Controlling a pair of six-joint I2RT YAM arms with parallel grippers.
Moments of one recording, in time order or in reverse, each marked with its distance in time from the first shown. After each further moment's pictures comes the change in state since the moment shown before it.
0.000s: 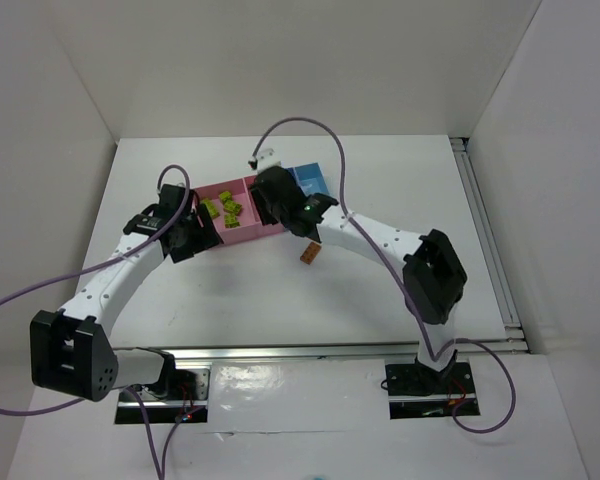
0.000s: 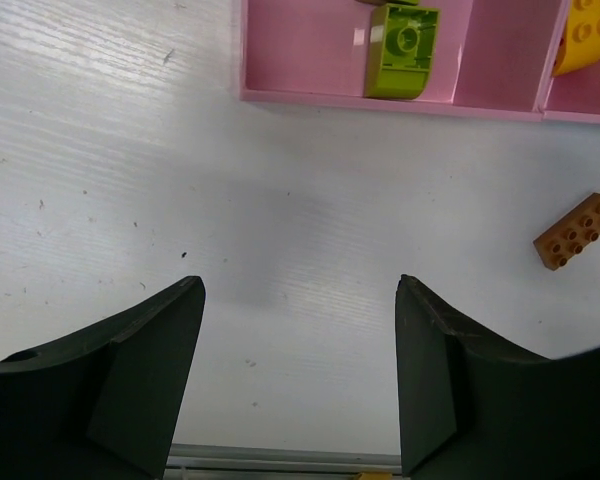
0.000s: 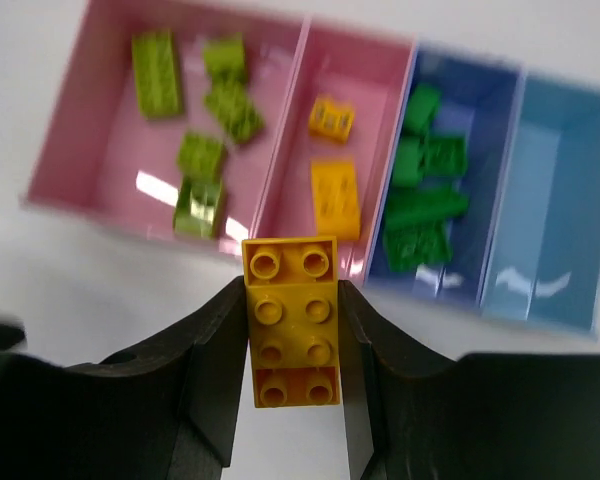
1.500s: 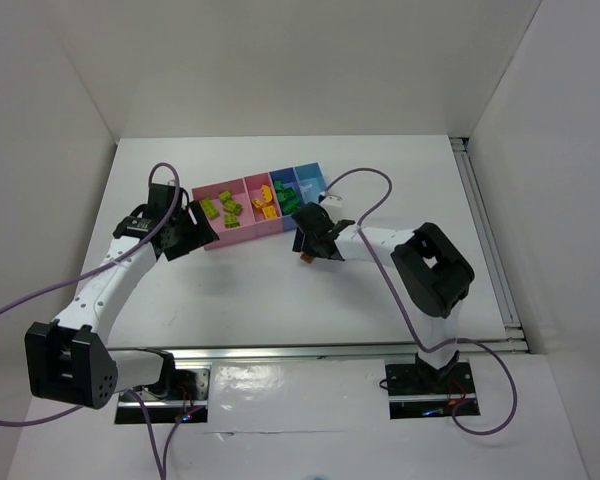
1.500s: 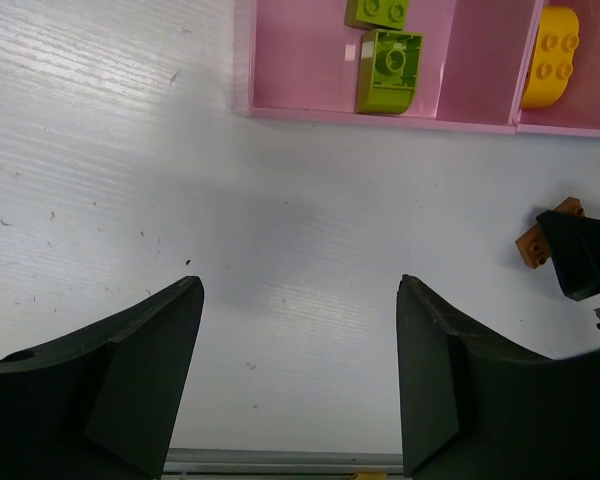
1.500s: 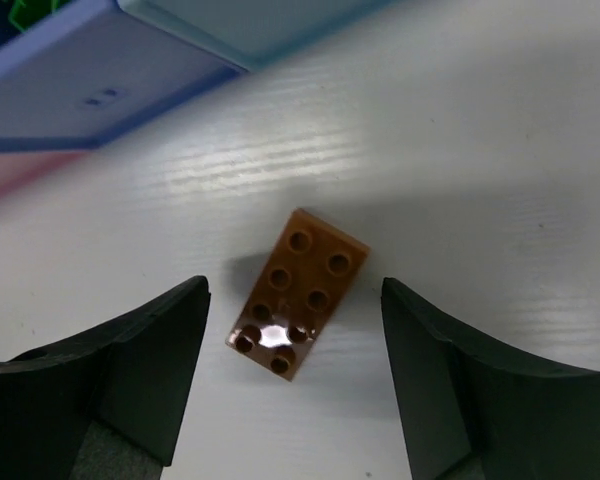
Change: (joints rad) left arm 0.055 -0.043 -0.002 0.008 0.045 0.030; right arm -0.146 0.006 -0.412 0.080 0.048 0.616
